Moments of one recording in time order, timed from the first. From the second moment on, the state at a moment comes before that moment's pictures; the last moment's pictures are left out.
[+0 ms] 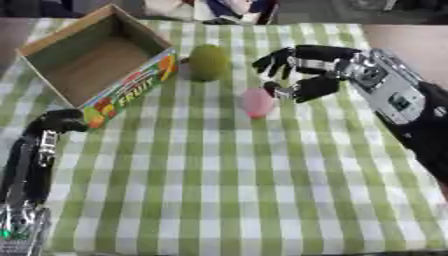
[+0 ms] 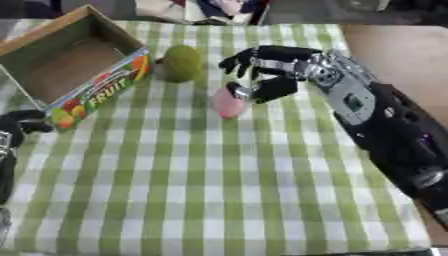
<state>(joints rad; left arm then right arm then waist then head) -0.10 0.18 0.01 -1.72 -0.12 -0.24 0.00 -0.86 -0.51 0.48 -1.22 0.43 -0.30 0.54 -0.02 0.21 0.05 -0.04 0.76</state>
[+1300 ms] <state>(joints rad) -0.09 0.18 0.01 -1.72 -0.13 -0.24 0.00 -0.84 -0.42 0.46 -1.08 0.56 -0.35 0.51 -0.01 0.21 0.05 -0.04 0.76</state>
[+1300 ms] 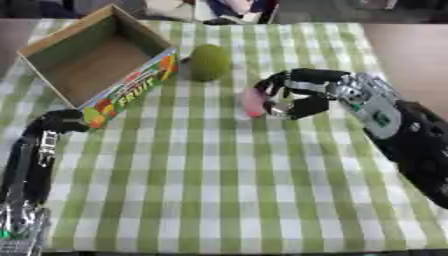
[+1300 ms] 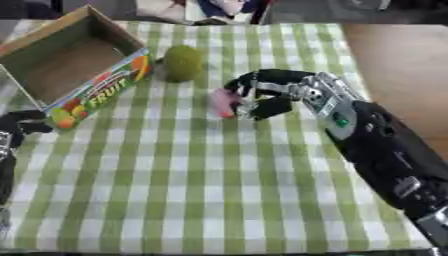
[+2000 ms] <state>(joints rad) -0.09 0.18 0.01 -1.72 -0.13 -0.24 0.00 -0.86 -0.38 0.45 -1.08 0.73 -0.36 0.40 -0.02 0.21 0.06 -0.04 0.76</state>
